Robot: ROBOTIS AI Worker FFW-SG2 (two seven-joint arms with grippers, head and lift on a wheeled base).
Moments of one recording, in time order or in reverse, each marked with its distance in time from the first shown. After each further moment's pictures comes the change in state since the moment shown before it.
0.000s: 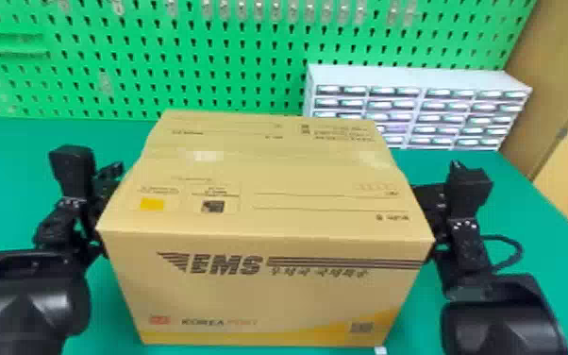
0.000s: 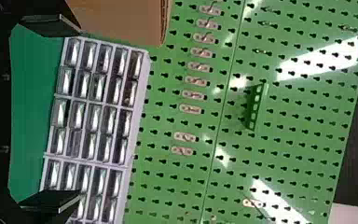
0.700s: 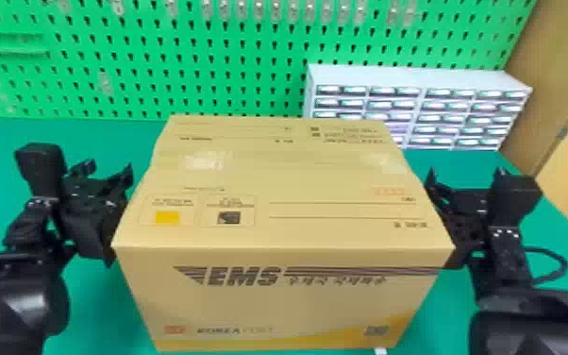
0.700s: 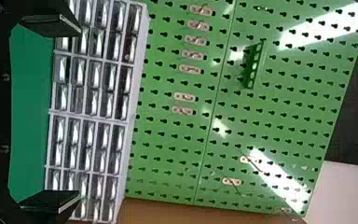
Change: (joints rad) left arm 0.006 0.001 0.091 -0.023 -0.022 -0.001 0.000; right arm 0.046 0.014 -0.135 -0.066 0.005 0.000 0.000
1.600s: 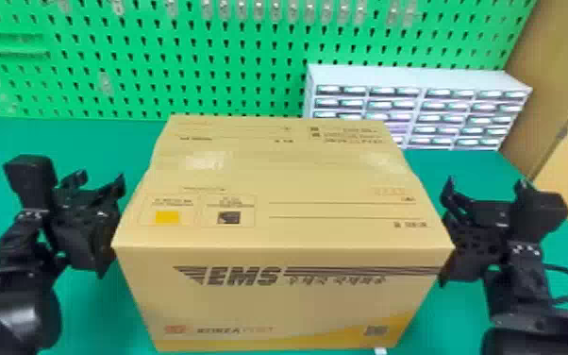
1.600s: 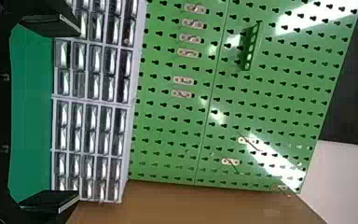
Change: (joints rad) left arm 0.036 0.000 0.024 -0.012 0.009 0.002 0.001; right arm 0.052 0.012 -0.049 -0.029 -0.026 -0.041 -0.002
